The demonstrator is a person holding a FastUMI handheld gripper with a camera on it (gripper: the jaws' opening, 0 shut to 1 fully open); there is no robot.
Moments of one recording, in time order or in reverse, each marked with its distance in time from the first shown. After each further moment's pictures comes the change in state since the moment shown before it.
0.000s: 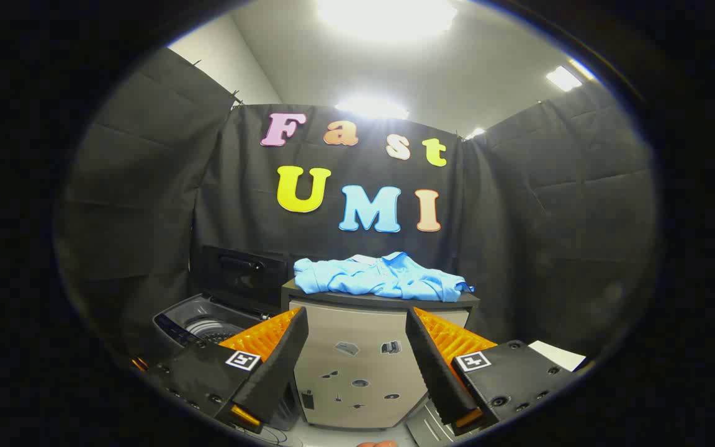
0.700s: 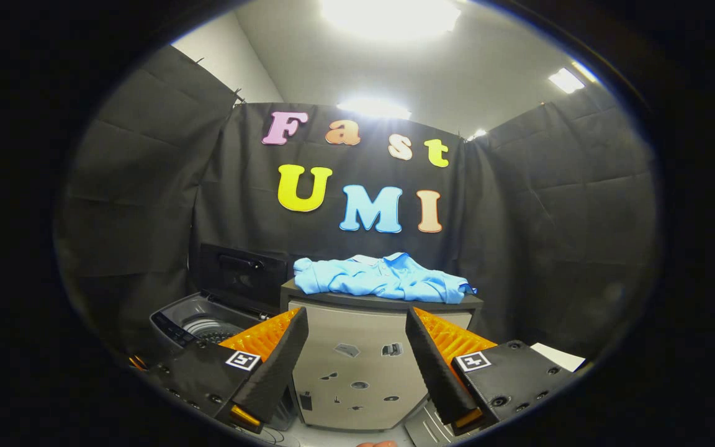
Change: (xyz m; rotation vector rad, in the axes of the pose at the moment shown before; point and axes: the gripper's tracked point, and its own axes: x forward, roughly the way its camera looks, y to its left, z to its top) arm 0.010 0.004 -0.005 -0.001 0.006 0.004
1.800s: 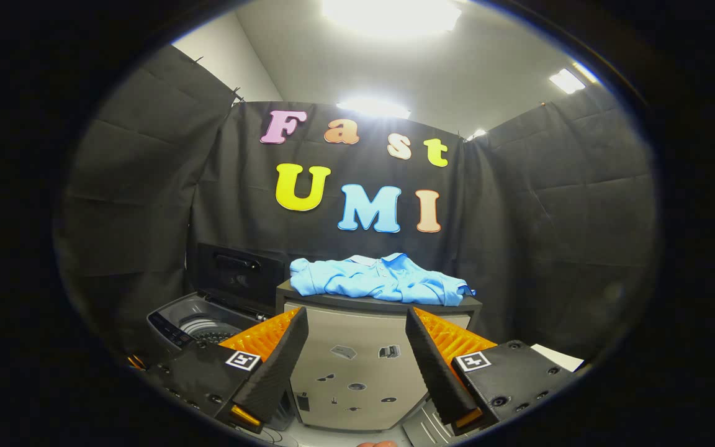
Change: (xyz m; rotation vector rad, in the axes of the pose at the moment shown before) arm 0.006 -0.006 0.005 -0.014 0.004 -0.009
